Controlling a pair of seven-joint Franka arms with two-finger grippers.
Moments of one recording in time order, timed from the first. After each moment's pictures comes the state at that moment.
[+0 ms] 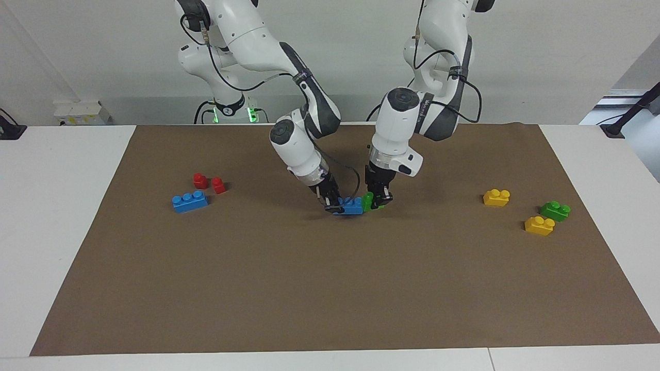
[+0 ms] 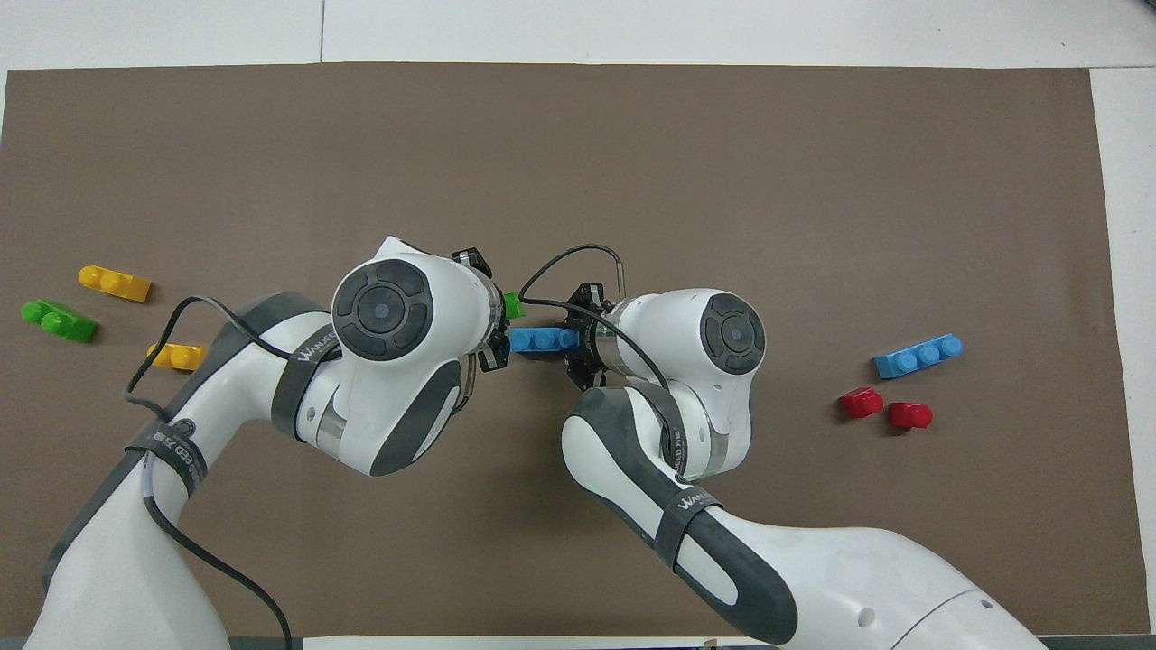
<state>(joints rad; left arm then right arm) -0.41 0.19 -0.18 -2.00 0.02 2.38 -2.32 0.49 0.39 0.12 -2.00 0.60 2.65 1.65</state>
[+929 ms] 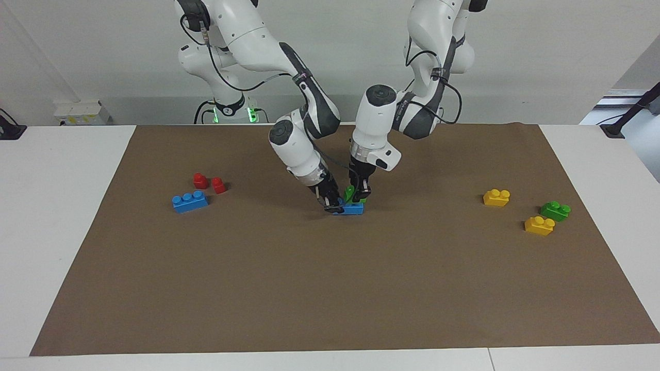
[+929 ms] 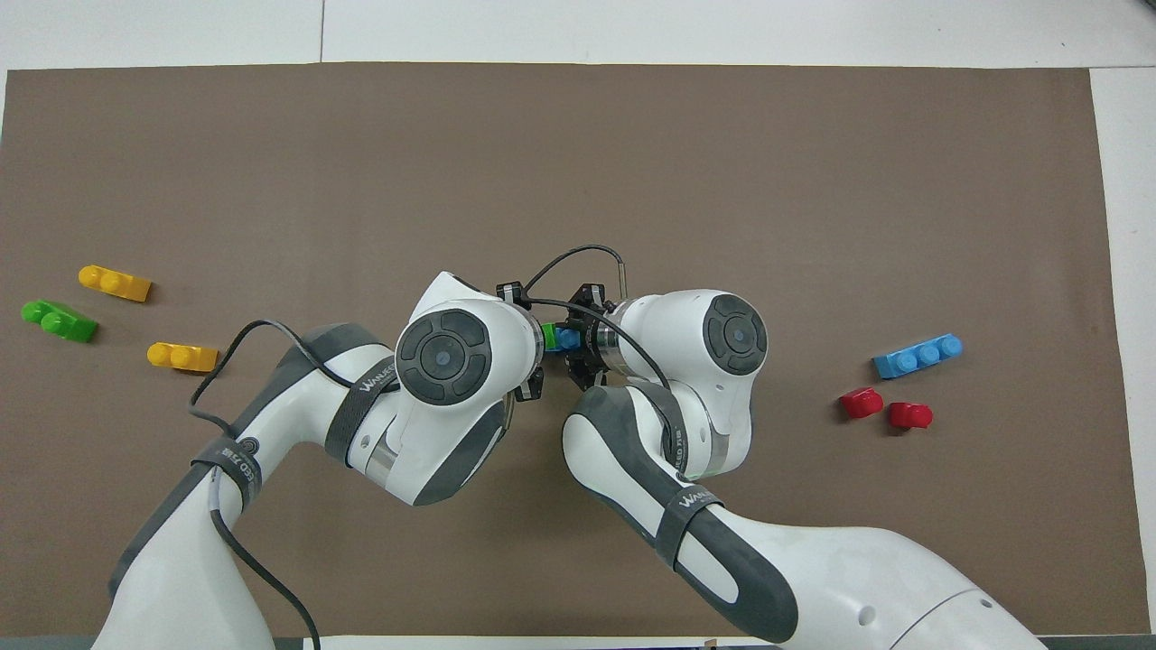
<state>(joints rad) -0.48 0.20 -0.18 -2.05 0.02 2.44 -2.32 0.49 0.39 0.12 -2.00 0.62 2.66 1.64</state>
